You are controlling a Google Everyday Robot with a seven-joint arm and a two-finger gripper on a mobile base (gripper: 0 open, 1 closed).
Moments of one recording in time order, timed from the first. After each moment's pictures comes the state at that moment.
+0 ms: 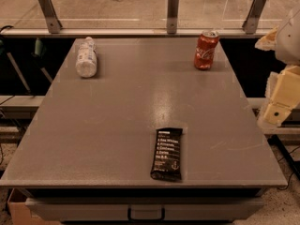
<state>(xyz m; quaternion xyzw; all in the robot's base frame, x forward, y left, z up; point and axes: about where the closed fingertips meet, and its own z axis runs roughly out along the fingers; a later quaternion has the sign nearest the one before) 0.438 -0.217 0.976 -0.60 0.78 -0.03 0.16</state>
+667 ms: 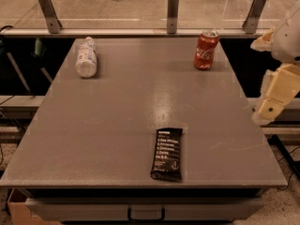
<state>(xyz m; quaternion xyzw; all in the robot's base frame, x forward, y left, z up) 0.454 -0.218 0.968 -0.60 0.78 -0.01 0.18</state>
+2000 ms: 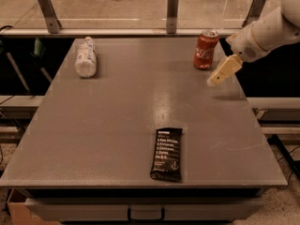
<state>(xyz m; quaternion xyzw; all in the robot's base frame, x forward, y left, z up) 0.663 -0.225 0.877 -0.51 0.79 0.05 0.33</state>
